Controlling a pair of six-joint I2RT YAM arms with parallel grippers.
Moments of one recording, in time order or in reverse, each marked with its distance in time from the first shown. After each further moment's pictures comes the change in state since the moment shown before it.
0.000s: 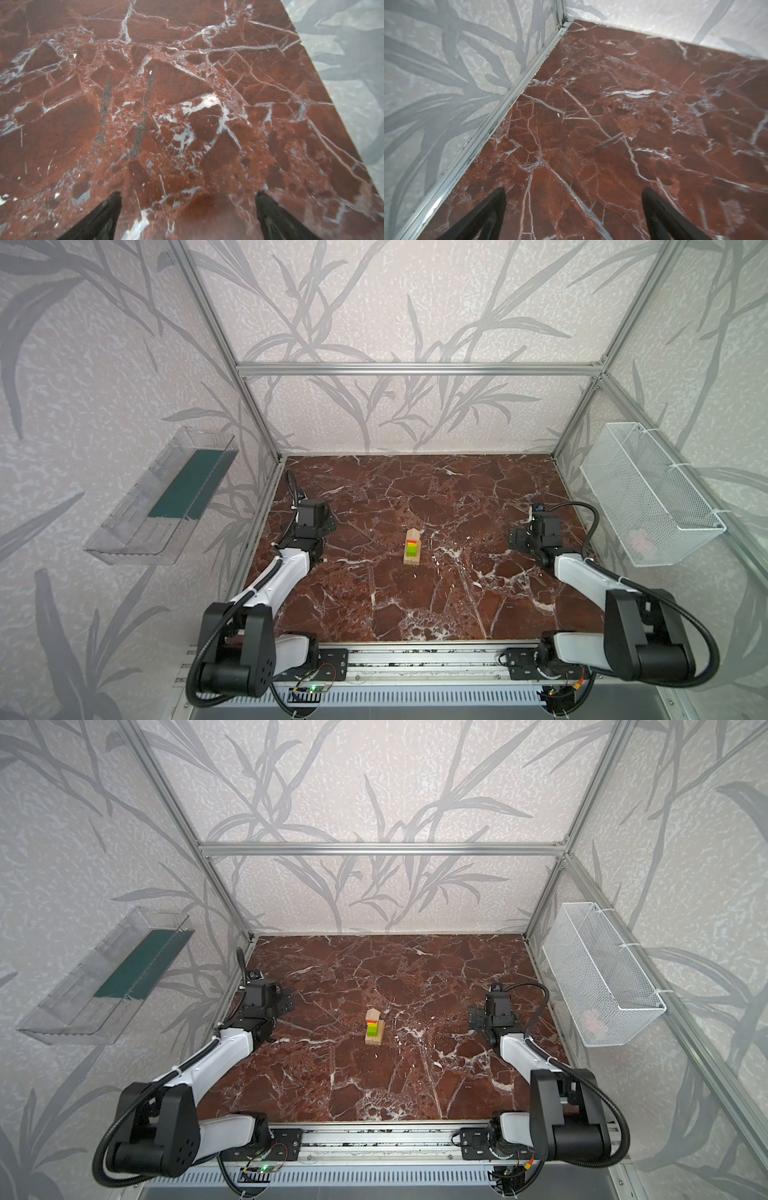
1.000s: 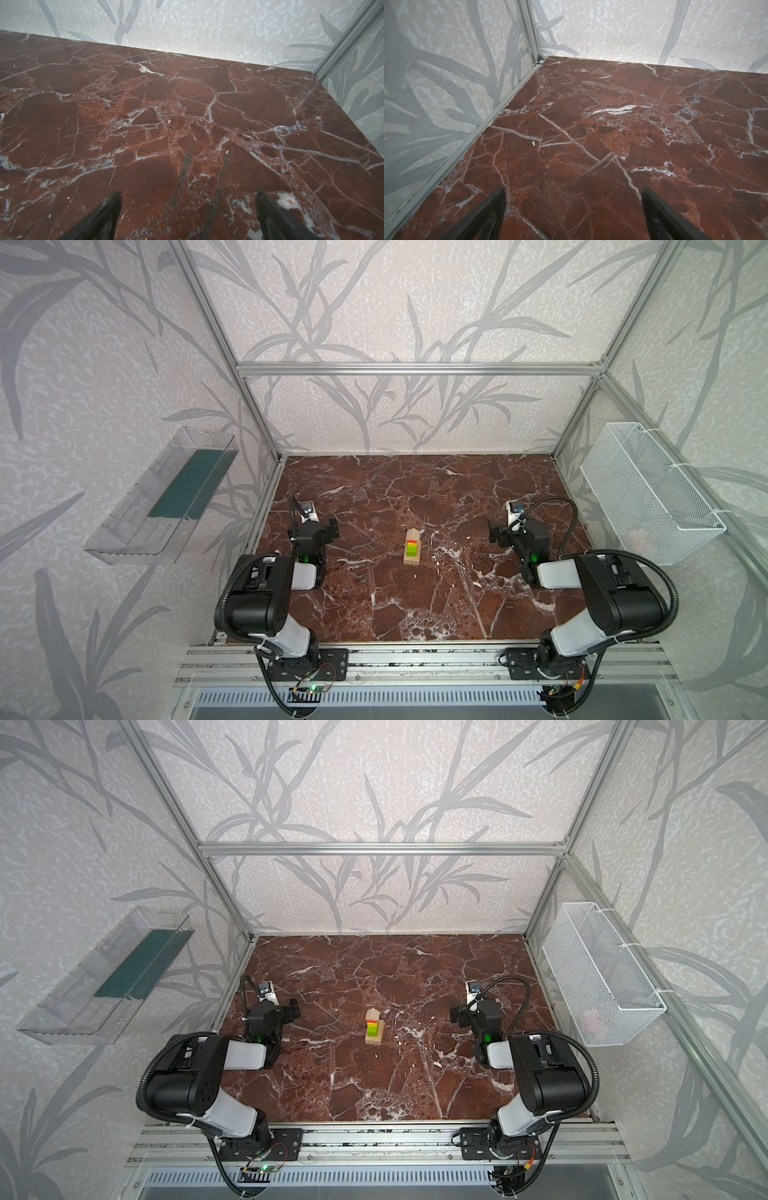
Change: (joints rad) left arm 0.062 0.280 -0.263 0.866 0.158 0.183; right arm 0.077 0.209 -0.159 0.779 -0.202 -0.180
